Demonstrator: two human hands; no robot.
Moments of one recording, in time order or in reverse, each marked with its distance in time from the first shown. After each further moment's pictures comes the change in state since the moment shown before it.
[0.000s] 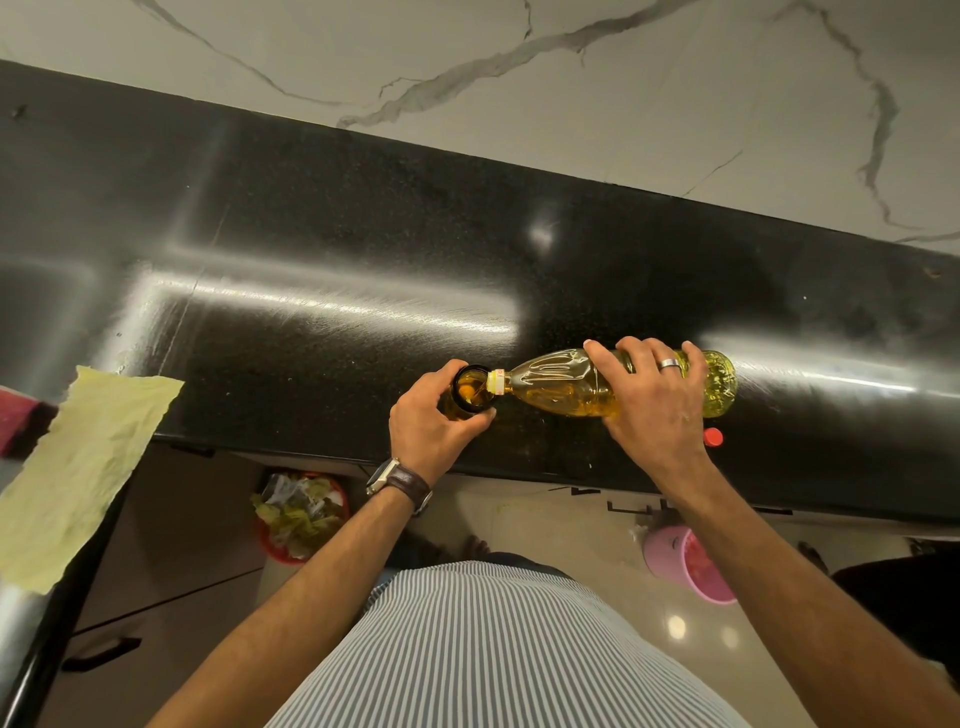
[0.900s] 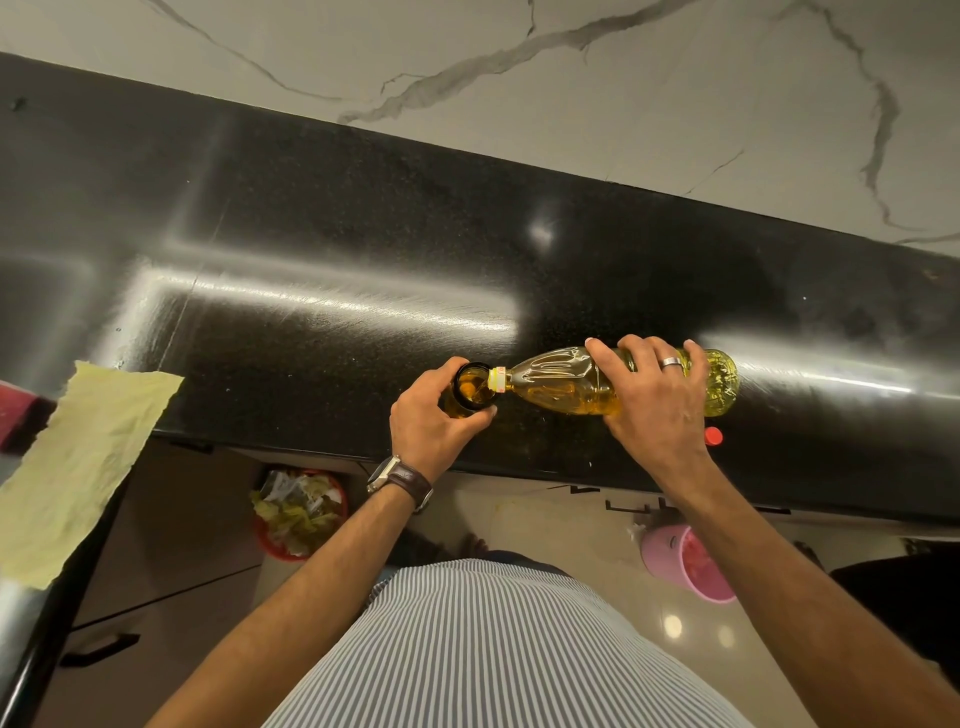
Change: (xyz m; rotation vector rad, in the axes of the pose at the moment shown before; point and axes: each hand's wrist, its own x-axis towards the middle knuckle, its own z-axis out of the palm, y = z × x) left_hand 0.001 -0.001 0.000 -0.005 0.002 -0.005; right_hand 0.000 -0.001 -0.003 -0.007 -0.010 -0.001
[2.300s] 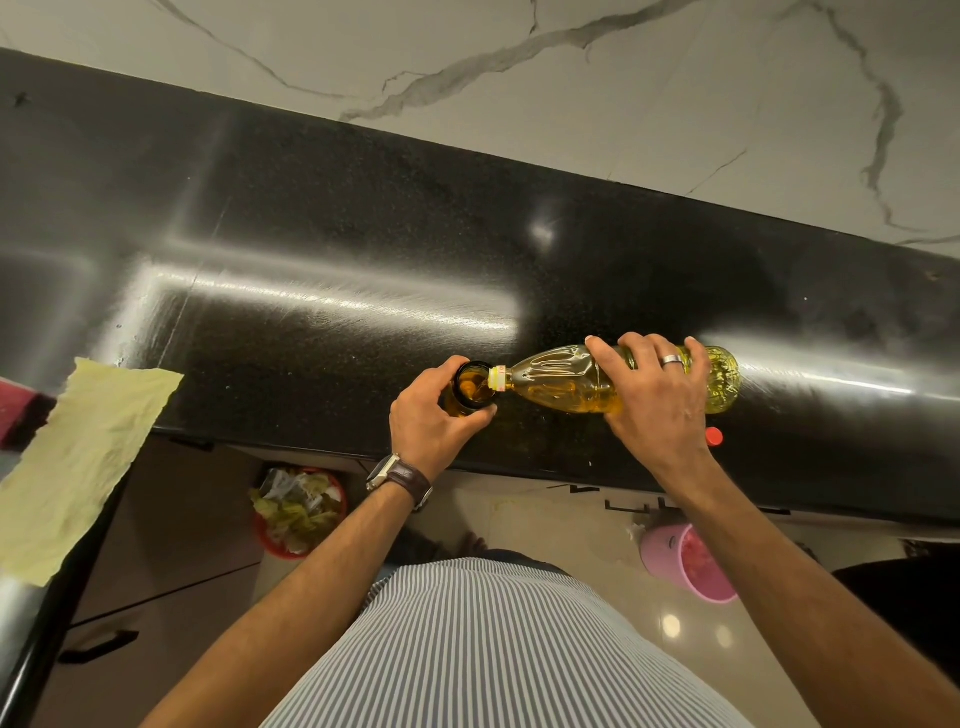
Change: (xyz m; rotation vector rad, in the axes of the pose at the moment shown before) left_hand -0.001 0.002 -0.002 0.004 0.005 0.012; right_hand 0.002 0.001 0.000 -0.020 0.006 -0.010
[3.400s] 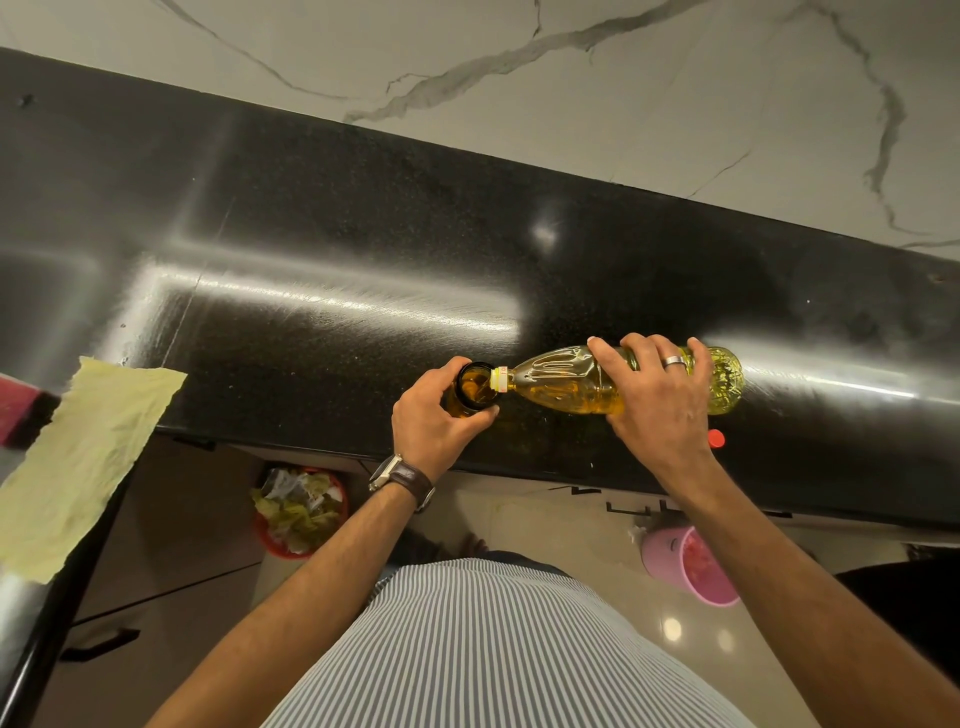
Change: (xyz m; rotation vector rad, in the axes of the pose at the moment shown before) left_hand -0.001 0.001 0.001 -0.031 0.008 -0.007; right_hand 0.000 0.000 0.000 -0.001 0.023 -0.008
